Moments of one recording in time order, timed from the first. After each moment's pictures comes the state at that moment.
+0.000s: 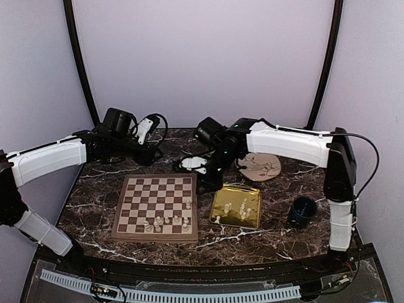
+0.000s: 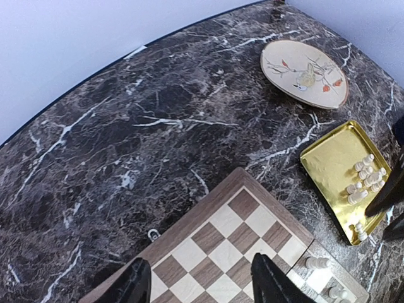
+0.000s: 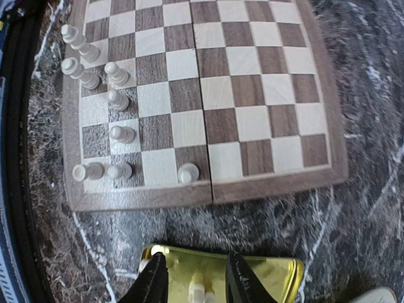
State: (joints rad) left arm -0.54 1.39 1.07 -0.32 0.09 0.06; right arm 0.97 2.08 1.85 -0.96 -0.25 -0.53
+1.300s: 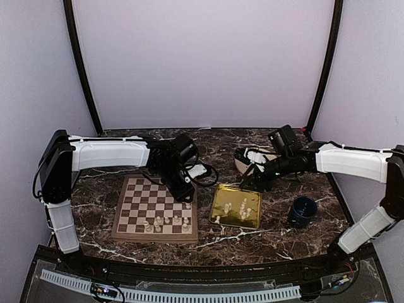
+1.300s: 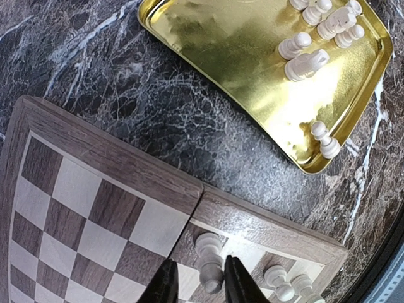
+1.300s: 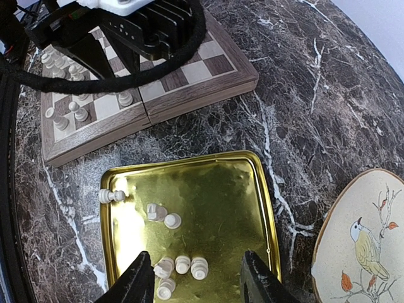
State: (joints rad) left arm -0.87 1.90 1.46 -0.81 0.12 0.14; right arm 0.61 1.46 0.97 -0.39 -0.46 -0.46
